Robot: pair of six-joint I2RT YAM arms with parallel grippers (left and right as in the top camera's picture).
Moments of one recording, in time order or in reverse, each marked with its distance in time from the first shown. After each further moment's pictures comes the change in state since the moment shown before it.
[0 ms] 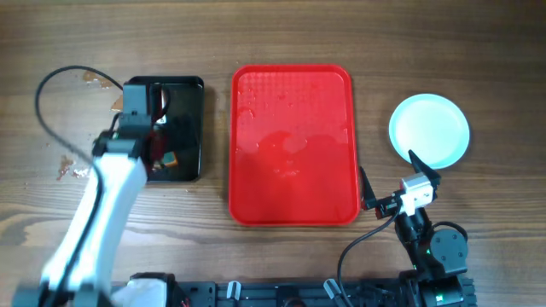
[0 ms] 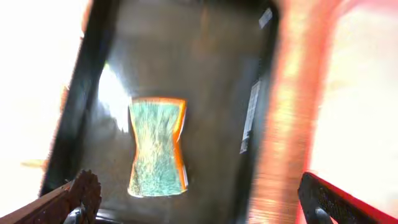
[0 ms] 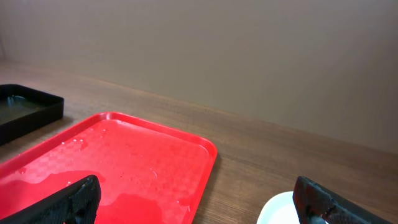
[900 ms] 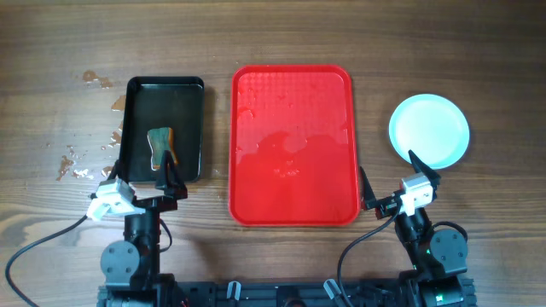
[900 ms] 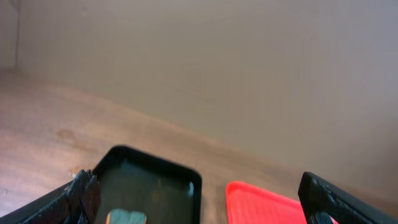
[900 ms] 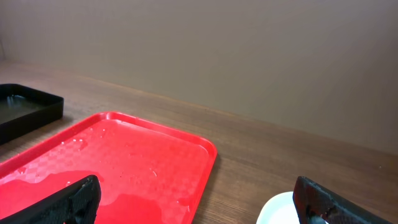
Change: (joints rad) left arm 0.034 -1.322 -0.875 0.644 0.001 -0.132; right arm 0.000 0.000 0.000 0.000 0.000 -0.003
